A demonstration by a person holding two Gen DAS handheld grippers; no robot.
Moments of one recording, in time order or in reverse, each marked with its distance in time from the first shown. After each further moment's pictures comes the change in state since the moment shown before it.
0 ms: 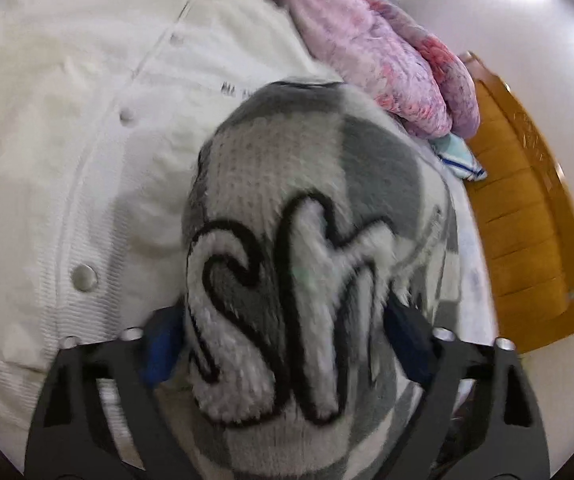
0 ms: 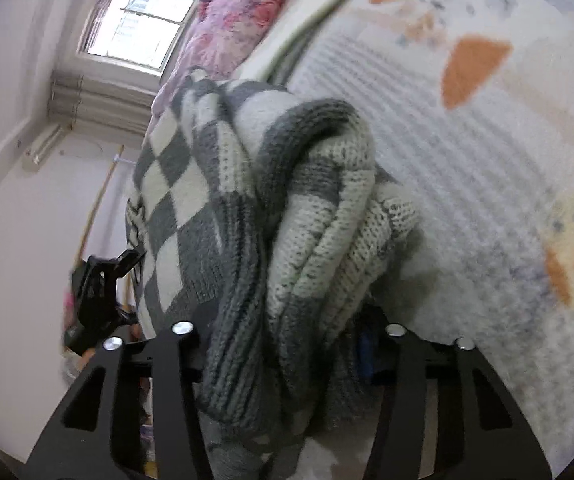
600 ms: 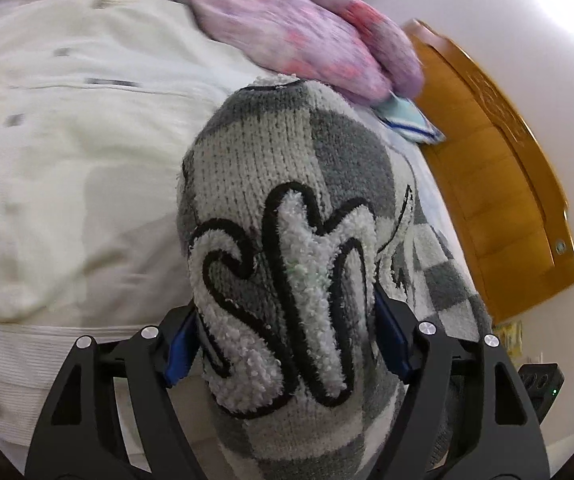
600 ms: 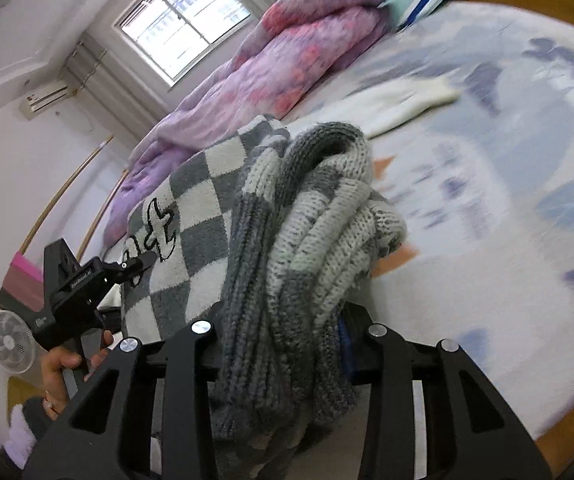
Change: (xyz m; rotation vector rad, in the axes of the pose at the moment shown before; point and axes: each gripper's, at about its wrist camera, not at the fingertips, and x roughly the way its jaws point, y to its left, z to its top) left arm 0.033 -0.139 -0.045 0.106 0.054 -0.128; right arm -0.133 0.009 0.038 -0.251 -0.228 -0.185
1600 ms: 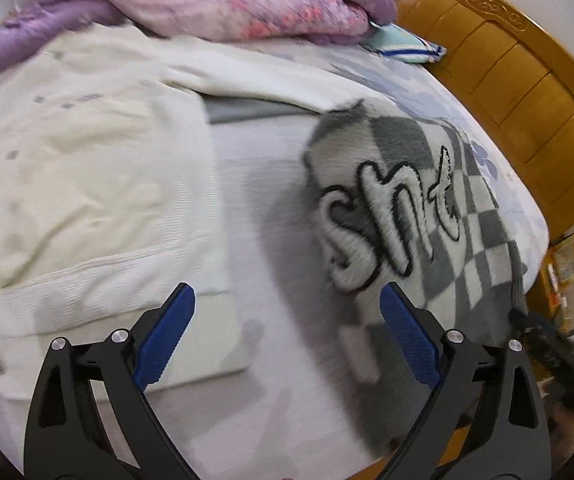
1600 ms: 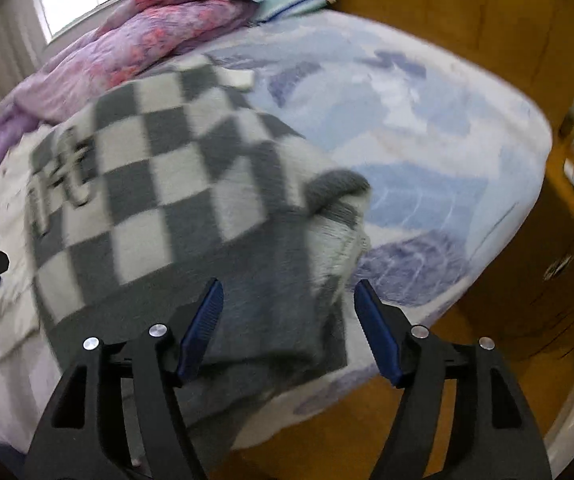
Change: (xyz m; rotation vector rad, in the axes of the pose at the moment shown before) left arm 0.010 -0.055 -0.091 0.286 0.035 0.284; right arm -0.033 -0.059 -0.024 -0.149 0.077 -0.561
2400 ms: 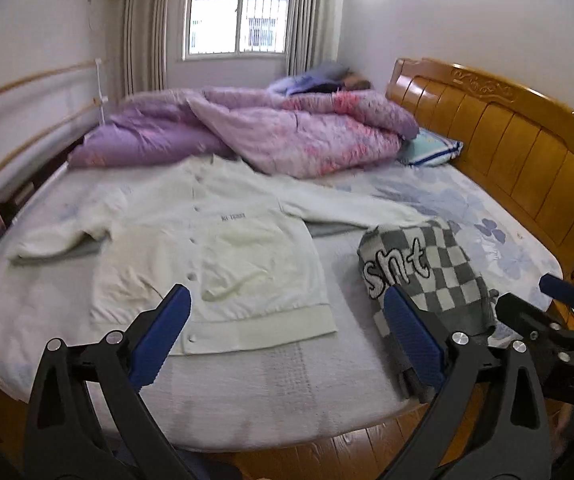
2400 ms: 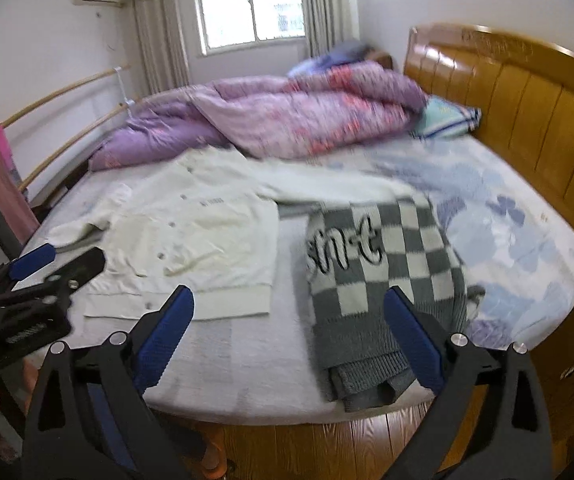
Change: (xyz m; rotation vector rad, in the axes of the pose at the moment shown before) left arm -0.299 -0.009 -0.081 0.032 -0.422 0.268; right arm -0.241 0.152 -0.032 -0.307 -0.271 0.323
